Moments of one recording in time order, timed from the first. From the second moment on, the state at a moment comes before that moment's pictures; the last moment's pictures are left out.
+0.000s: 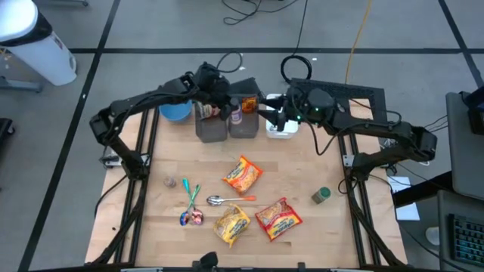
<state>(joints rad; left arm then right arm) 0.61 1.63 1.39 -0.47 0.30 0.04 -0.41 1.26 0.89 0.38 -0.18 0.49</state>
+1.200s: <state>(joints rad) 0.64 1.77 1.39 -0.35 0.15 0.09 -0.41 1.24 0.88 0.37 -0.13 0.46</state>
